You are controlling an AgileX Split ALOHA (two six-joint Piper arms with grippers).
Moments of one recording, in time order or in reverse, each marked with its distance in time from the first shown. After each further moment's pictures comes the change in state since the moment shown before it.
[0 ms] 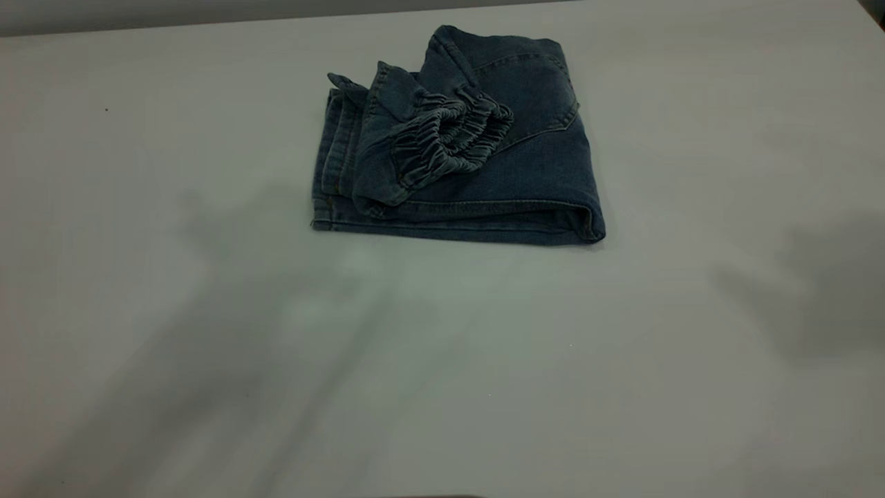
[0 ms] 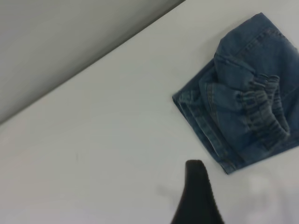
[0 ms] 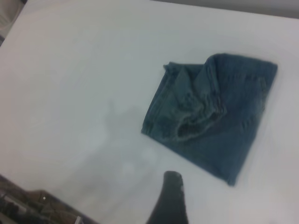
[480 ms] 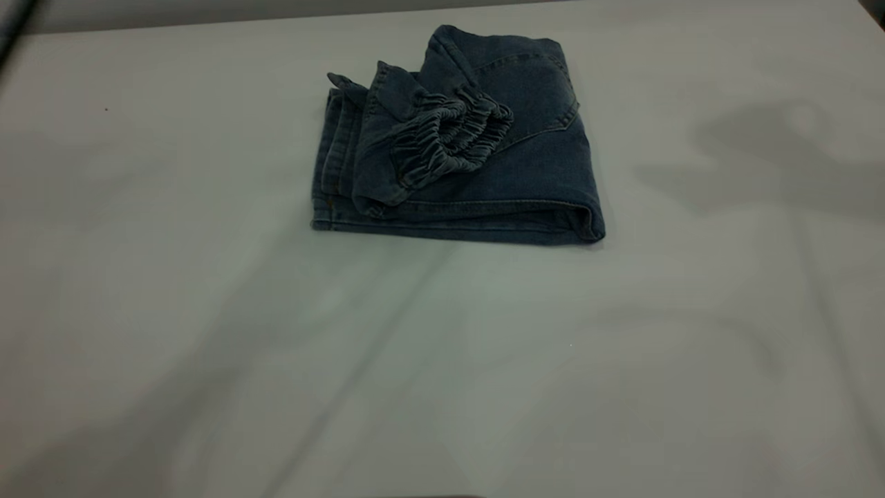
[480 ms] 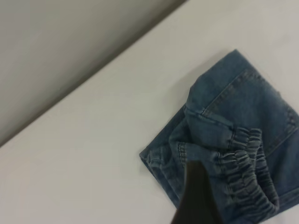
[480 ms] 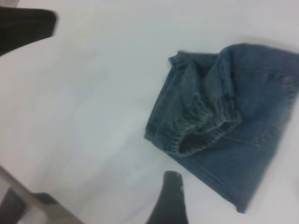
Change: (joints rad) left arm 0.000 0.476 -0.455 -0.097 0.000 0.067; right arm 0.000 0.444 -0.226 0.097 -0.018 -0.092
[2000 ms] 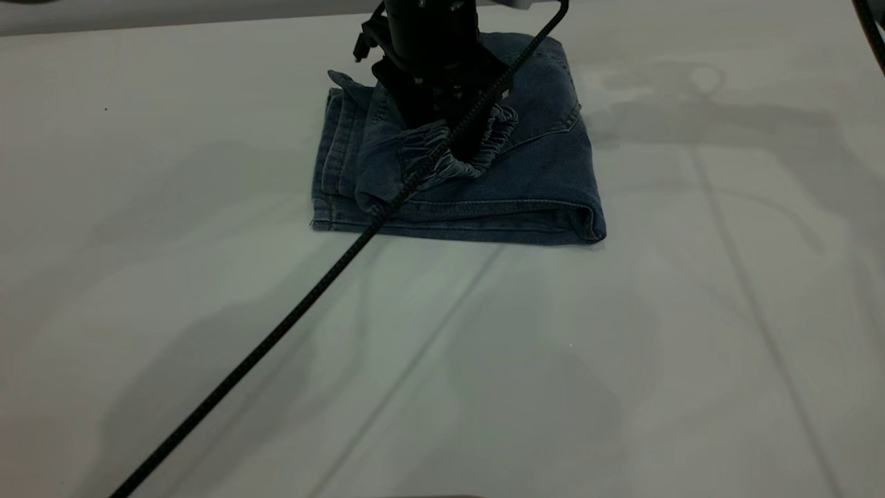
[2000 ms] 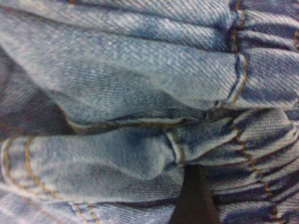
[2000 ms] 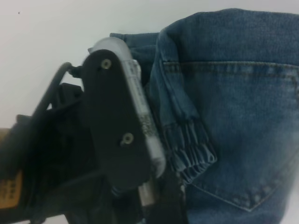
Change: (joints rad) left arm 0.000 0.649 -0.040 -0.156 0.000 0.138; right arm 0.086 0.549 0.000 0.160 -0.334 -0.189
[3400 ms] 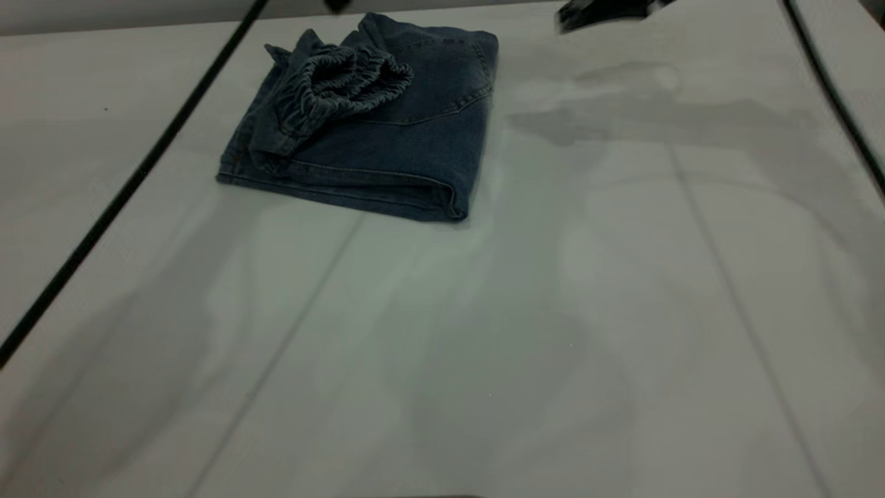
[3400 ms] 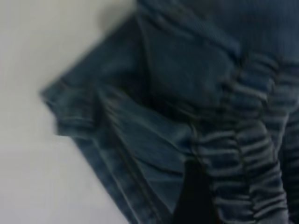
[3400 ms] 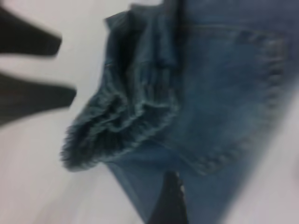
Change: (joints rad) left arm 0.238 -0.133 -0.033 -0.031 0.000 0.156; right arm 0.023 0.101 0.000 0.245 -0.056 -0.179
